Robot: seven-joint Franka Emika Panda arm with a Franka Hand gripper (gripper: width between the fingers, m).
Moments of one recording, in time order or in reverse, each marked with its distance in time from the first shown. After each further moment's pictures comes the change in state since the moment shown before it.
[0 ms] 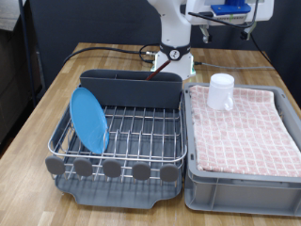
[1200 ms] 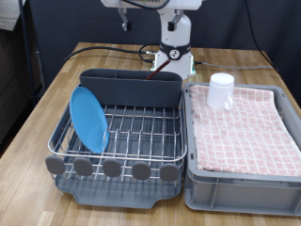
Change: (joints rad) arm -0.082 0.144 -0.278 0.259 -0.058 -0.069 -0.311
